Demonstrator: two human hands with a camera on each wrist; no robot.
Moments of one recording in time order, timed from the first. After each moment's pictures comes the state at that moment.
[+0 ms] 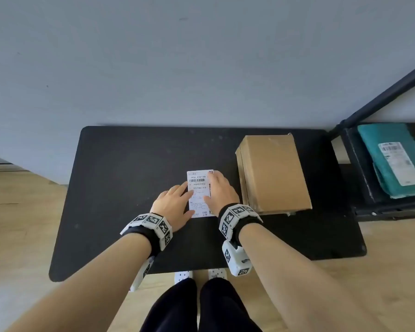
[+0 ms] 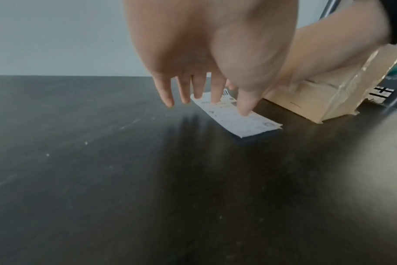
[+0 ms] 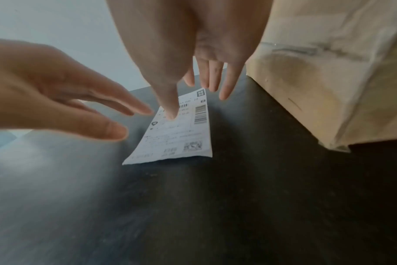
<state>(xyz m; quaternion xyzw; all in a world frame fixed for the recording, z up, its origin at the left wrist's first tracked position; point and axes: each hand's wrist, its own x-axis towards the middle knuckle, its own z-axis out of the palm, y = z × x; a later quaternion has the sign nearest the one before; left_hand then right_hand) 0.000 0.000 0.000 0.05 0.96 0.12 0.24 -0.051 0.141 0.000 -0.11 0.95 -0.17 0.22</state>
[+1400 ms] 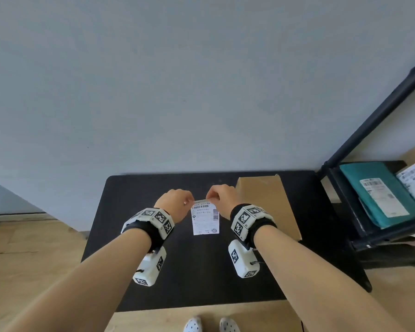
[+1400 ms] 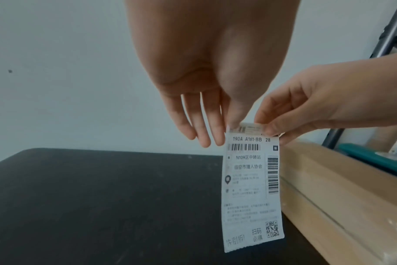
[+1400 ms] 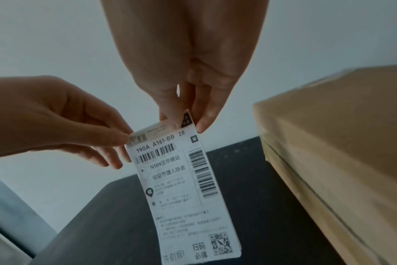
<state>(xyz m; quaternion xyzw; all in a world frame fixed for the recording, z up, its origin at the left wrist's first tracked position) -0.046 -0.007 0.105 -0.04 0.96 0.21 0.17 -0.088 0.153 0.097 -0.13 0.92 -0.29 0.21</state>
